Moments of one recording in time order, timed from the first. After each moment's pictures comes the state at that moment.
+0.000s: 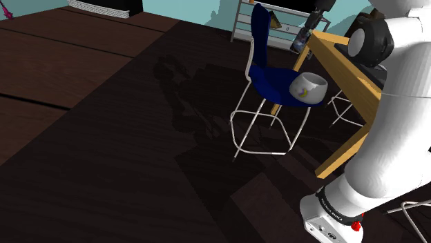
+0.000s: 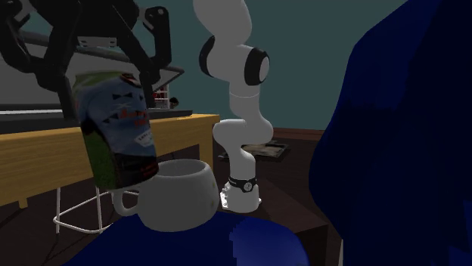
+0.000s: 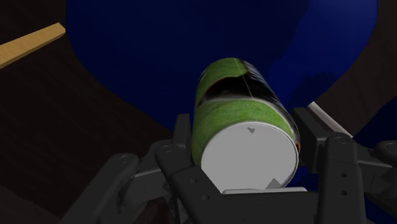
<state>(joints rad) -0.34 0.51 -0.52 -0.93 0.39 1.33 -0.94</state>
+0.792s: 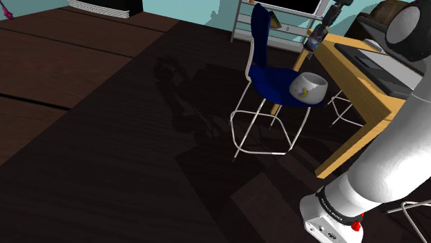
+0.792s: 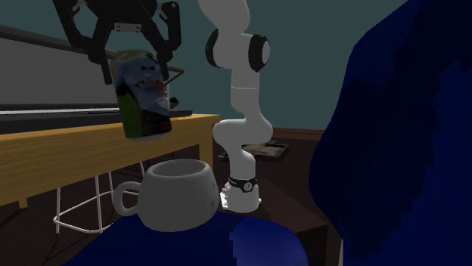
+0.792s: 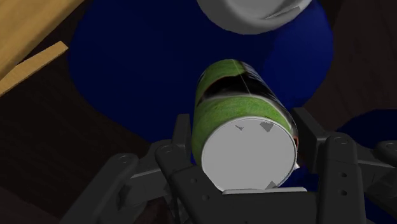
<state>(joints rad) -0.23 0.23 -0.58 -1.22 0.26 1.37 -0.96</state>
